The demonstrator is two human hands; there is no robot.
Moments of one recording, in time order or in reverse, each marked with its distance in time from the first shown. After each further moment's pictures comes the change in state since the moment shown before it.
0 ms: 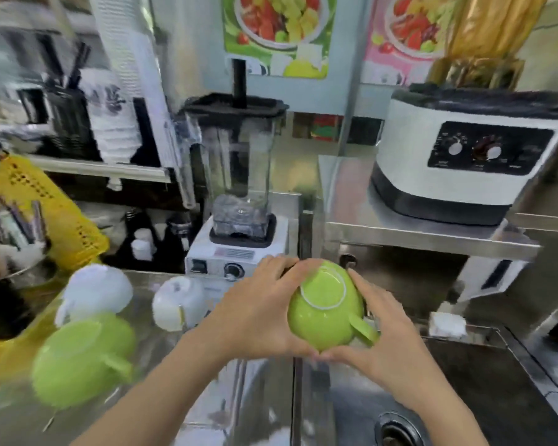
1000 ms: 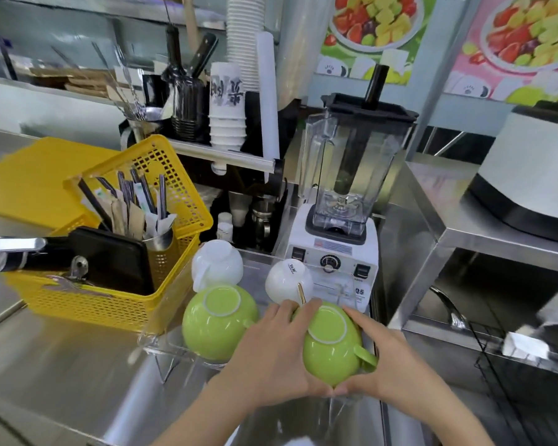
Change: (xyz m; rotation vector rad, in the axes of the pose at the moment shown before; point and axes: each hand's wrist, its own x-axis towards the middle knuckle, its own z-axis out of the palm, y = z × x) left_hand -0.141 -0.074 -0.020 0.080 -0.059 -0.332; right_hand 0.001 -0.063 0.125 -0.088 -0.361 0.099
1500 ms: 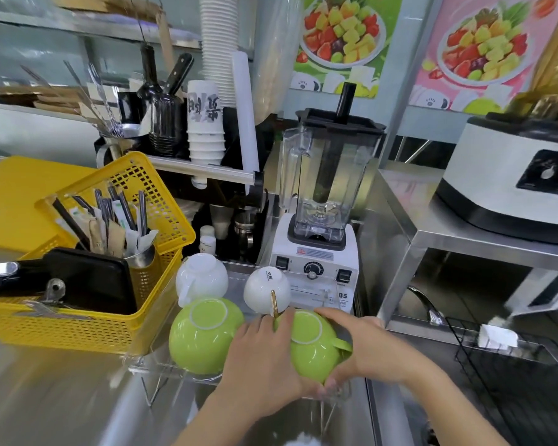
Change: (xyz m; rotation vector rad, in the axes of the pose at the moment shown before) left_hand 0.005 0.004 0.009 0.133 -0.014 -0.125; right_hand 0.017 -0.015 -0.015 -0.119 -0.182 0.078
